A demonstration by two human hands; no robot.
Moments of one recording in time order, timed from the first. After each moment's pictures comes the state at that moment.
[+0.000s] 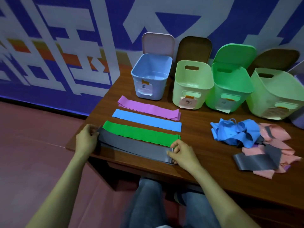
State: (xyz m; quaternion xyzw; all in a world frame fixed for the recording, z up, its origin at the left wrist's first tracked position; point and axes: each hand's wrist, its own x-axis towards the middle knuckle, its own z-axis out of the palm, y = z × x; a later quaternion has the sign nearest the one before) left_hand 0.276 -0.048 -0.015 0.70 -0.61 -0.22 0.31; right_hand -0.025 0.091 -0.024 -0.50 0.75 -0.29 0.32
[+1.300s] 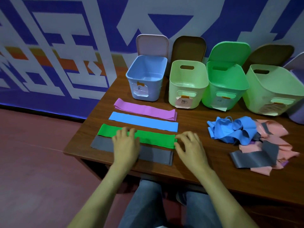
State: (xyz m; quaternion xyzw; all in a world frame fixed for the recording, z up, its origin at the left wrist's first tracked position) left_hand 0.157 0.013 -0.011 0.56 -0.80 0.00 0.21; right_hand -0.044 0.109 -0.003 -0.61 0.74 -0.29 0.01
